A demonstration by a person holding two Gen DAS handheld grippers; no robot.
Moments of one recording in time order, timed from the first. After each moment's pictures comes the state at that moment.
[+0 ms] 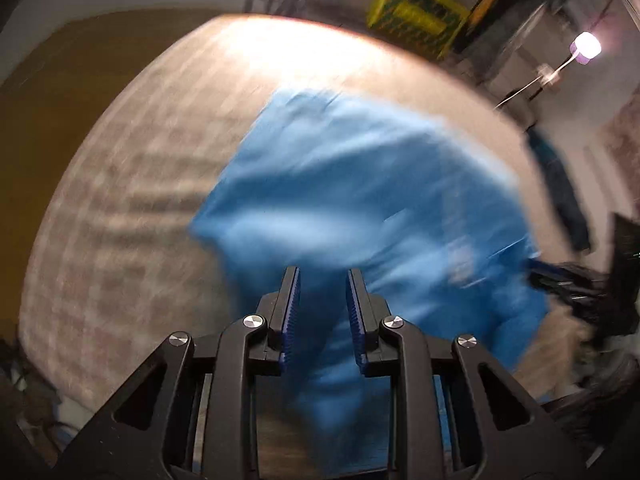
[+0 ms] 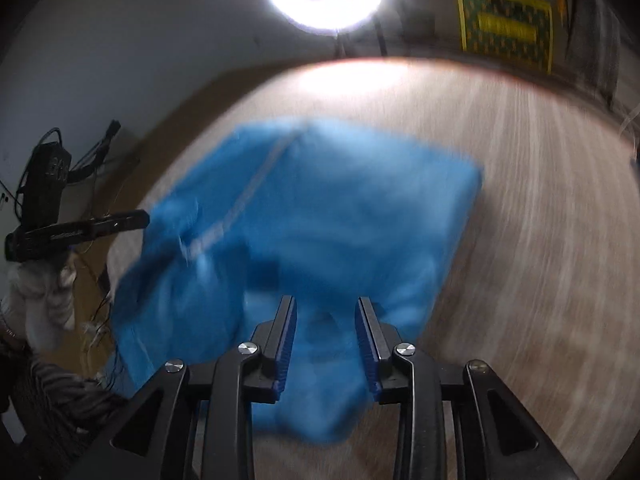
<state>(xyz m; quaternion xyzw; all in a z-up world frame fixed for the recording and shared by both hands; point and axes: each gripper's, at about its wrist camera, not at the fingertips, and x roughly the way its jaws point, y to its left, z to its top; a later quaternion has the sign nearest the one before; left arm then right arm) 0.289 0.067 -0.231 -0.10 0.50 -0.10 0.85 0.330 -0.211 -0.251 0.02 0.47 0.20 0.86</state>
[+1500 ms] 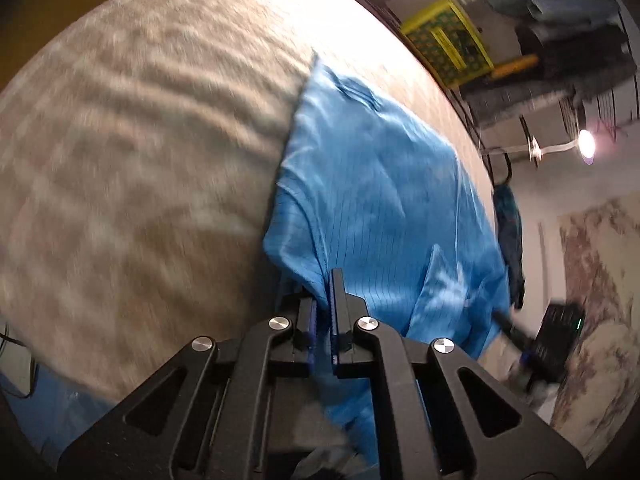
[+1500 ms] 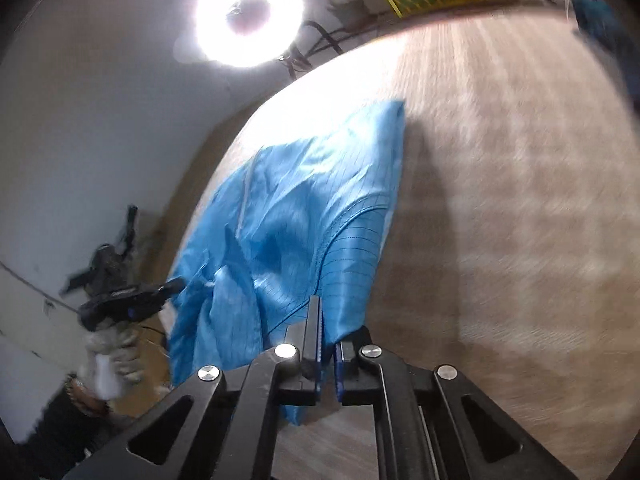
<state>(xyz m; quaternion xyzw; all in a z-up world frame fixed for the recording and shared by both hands) 0.255 0.097 -0.254 -0.32 0.52 -0.14 0.78 0.284 -0.292 -0.244 0.20 0.45 0.20 0.84</state>
